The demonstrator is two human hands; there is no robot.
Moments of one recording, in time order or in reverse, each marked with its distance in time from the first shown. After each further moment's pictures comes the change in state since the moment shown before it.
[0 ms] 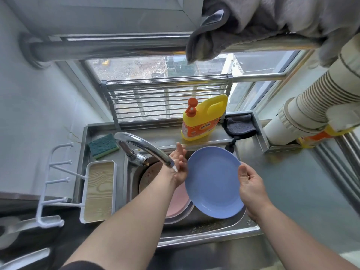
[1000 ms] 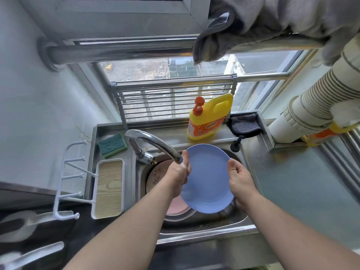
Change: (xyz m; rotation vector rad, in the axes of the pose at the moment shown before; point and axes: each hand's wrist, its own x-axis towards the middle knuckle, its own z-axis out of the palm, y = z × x) left_hand -0.054 0.000 -0.024 0.849 0.014 0.173; right_hand -0.004 -0.001 0.046 -0.036 -0.062 0.077
